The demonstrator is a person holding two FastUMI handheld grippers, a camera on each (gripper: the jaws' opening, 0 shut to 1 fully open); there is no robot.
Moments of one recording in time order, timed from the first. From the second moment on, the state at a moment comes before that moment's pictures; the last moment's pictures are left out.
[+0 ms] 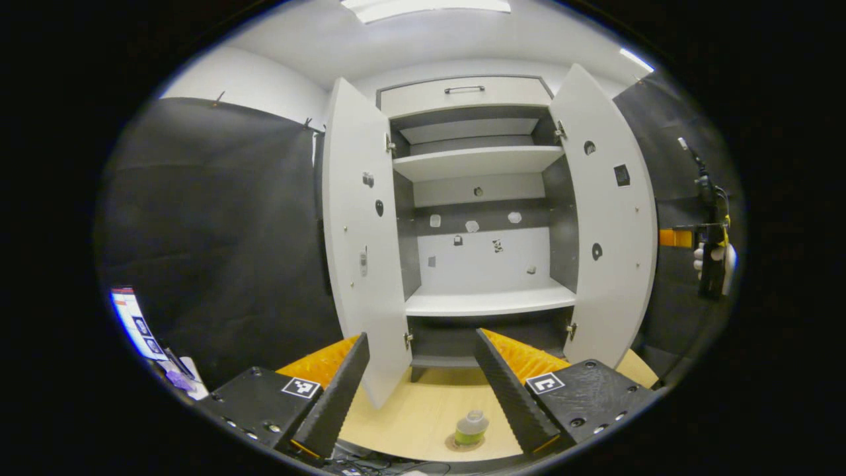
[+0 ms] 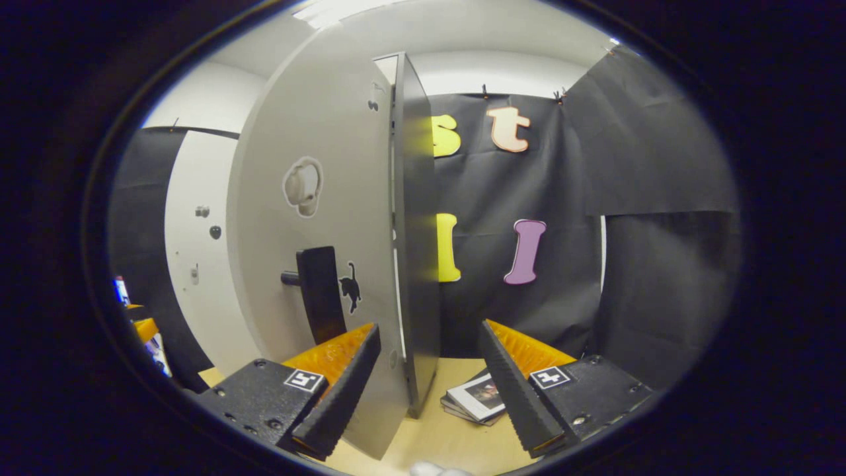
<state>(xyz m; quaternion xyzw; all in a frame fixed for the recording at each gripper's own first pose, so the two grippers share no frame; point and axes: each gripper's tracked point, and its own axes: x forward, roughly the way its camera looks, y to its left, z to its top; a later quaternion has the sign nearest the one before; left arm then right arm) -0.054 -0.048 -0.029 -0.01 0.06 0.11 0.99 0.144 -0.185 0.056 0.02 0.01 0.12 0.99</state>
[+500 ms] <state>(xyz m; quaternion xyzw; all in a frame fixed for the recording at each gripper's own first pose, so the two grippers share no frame) -0.027 -0.012 -0.034 -0.01 0.06 0.07 1.00 0.134 -0.139 0.058 0.01 0.01 0.08 1.00</state>
